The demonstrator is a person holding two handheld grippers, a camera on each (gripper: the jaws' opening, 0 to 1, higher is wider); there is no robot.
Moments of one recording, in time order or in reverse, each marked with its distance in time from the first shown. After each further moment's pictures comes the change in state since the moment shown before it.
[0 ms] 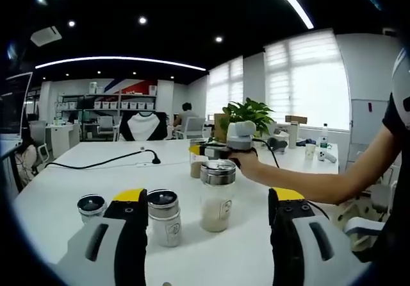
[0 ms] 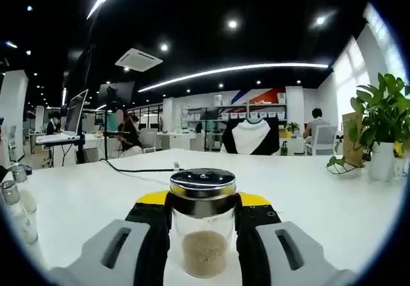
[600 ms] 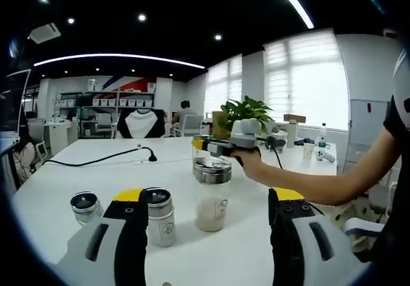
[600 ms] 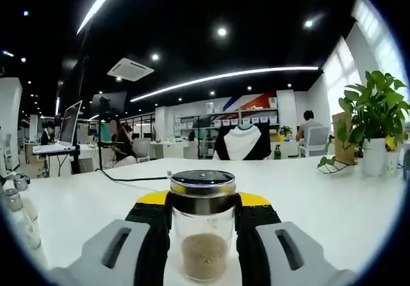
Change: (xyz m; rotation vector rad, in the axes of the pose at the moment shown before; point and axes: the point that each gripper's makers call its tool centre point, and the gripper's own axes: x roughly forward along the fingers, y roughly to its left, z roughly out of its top) left arm 0.007 -0.009 -0.004 -0.008 0.018 -0.016; right arm -0.016 -0.015 0.012 0.036 -0.056 -0.035
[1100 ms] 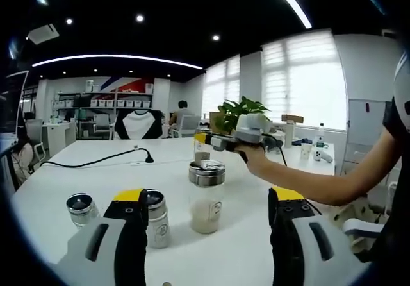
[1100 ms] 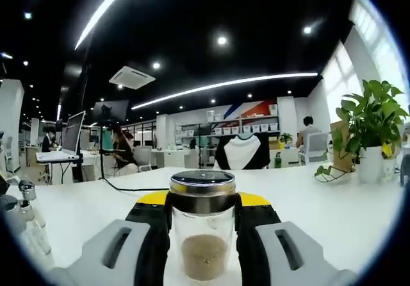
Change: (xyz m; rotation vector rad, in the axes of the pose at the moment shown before) left arm 0.000 -0.009 0.002 0.003 -0.006 -0.017; right arm -0.020 -0.001 0.026 -0.001 -0.047 0.009
